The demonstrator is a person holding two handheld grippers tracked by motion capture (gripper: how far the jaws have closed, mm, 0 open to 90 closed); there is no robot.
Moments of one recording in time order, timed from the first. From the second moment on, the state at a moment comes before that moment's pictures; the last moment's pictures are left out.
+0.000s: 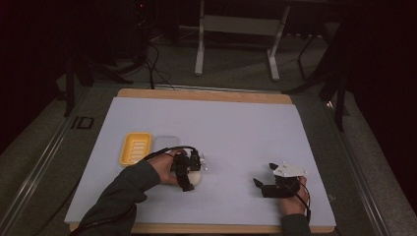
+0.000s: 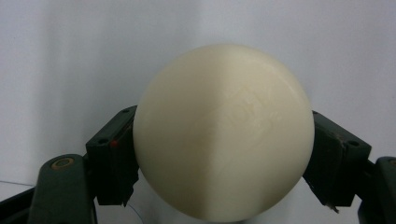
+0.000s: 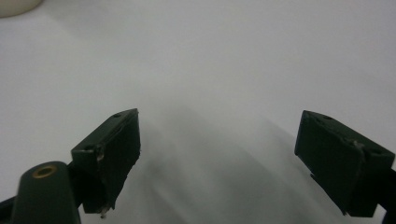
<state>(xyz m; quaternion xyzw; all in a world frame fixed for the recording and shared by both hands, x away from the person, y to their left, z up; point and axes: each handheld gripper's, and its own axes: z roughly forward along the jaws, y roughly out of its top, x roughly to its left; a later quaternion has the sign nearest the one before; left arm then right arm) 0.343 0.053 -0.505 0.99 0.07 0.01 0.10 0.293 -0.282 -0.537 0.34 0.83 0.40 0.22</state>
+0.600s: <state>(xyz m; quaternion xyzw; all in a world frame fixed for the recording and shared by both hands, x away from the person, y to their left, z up) 0.345 0.050 -0.504 0.99 0.07 0.01 0.09 0.293 -0.282 -0.537 0.34 0.83 0.40 0.22</state>
